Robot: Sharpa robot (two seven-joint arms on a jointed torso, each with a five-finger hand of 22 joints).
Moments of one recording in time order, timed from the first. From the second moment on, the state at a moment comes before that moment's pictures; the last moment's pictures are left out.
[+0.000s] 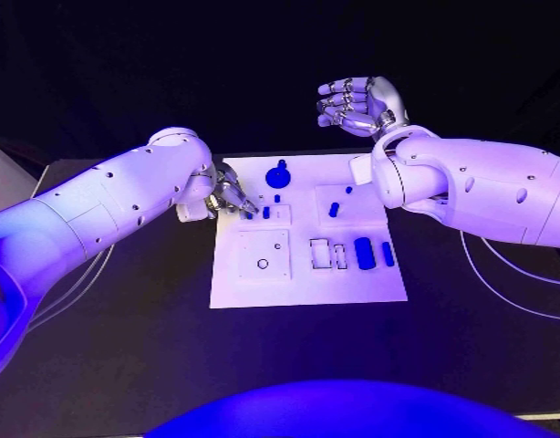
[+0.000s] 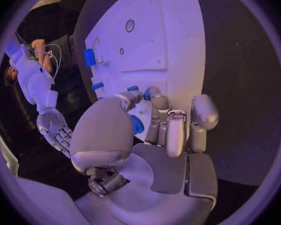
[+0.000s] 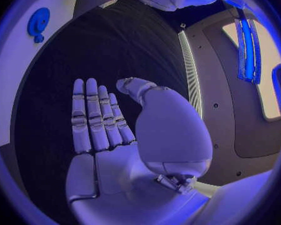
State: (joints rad) left arm 1.26 -0.30 0.06 0.86 -1.05 0.44 -0.52; left_hand 1.09 -0.18 0.50 0.28 0.31 0.86 0.06 0.70 0.73 1.18 0.00 1.15 0.73 1.47 -0.05 1.55 1.31 0.12 1.25 0.05 1.33 1.07; right arm 1.29 -0.74 -0.08 1.37 -0.33 -0.70 0.39; right_hand 1.31 -0.22 0.56 0.07 0.51 0.82 0.21 0.22 0.26 0.96 0.17 0.28 0.08 1.07 0.11 0.20 0.41 0.18 1.02 0.22 0.07 0.24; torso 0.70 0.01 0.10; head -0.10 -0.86
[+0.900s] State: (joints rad) left arm 1.25 -0.40 0.07 1.00 -1.06 0.33 -0.52; left_hand 1.00 -0.18 0.29 0.30 0.05 0.87 0.06 0.70 0.74 1.19 -0.01 1.16 0.73 1.47 -0.06 1.55 1.31 0.12 1.26 0.05 1.33 1.08; right arm 1.29 -0.75 -0.08 1.37 -0.33 -0.69 0.39; right_hand 1.31 -0.22 0.56 0.07 0.51 0.82 0.21 0.22 0.26 0.96 0.17 0.28 0.08 1.07 0.11 0.19 0.41 0.18 1.02 0.22 0.07 0.23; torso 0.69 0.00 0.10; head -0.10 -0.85
